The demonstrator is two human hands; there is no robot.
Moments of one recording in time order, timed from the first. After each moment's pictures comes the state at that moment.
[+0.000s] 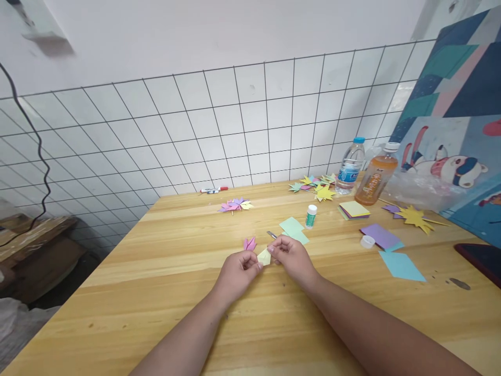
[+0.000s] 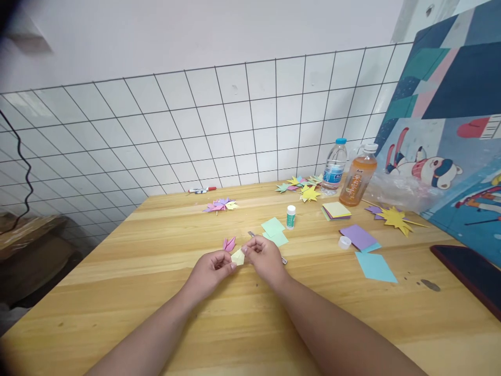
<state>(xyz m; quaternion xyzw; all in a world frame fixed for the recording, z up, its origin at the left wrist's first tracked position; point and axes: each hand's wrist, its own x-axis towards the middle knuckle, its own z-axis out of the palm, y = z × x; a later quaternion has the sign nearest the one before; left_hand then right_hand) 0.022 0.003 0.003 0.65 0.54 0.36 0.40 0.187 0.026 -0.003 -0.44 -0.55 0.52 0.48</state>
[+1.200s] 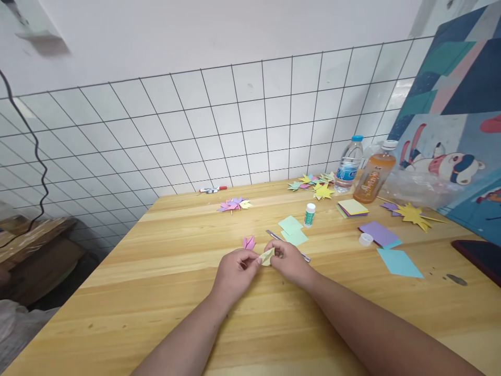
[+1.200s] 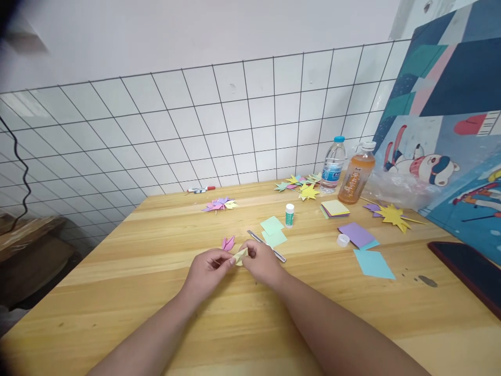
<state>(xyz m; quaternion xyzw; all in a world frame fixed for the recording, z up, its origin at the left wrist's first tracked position) 0.019 0.002 -0.001 0.67 0.55 0.41 0.29 0.185 0.027 -0.009 -0.45 -0.67 0.44 0.40</state>
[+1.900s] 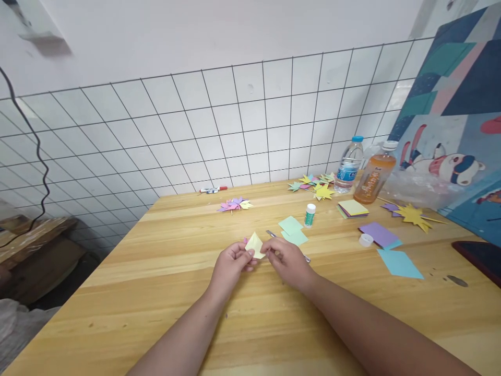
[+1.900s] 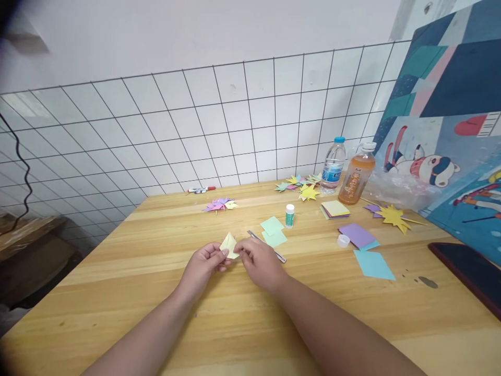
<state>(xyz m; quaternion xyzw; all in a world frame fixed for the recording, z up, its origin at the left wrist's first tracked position) 0.019 0.007 0.010 0.44 0.51 0.48 0.56 0.190 0.020 0.000 -0.38 -0.78 0.28 0.42</state>
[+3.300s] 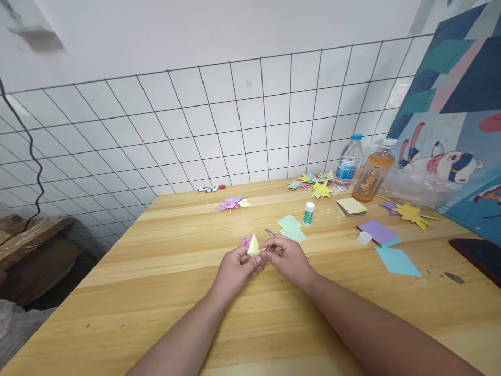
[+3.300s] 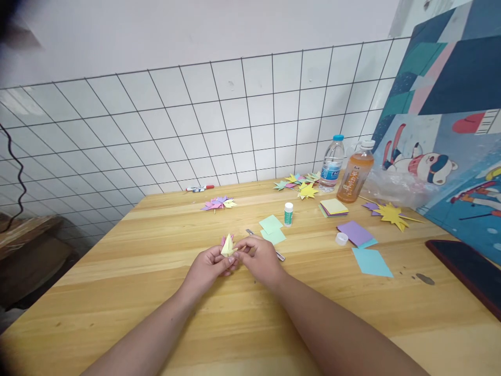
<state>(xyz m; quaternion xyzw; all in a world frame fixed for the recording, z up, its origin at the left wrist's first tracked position) 0.023 0.006 -0.005 0.53 0.48 0.43 0.55 0.185 0.025 -0.004 -0.42 -0.68 0.38 0.46</state>
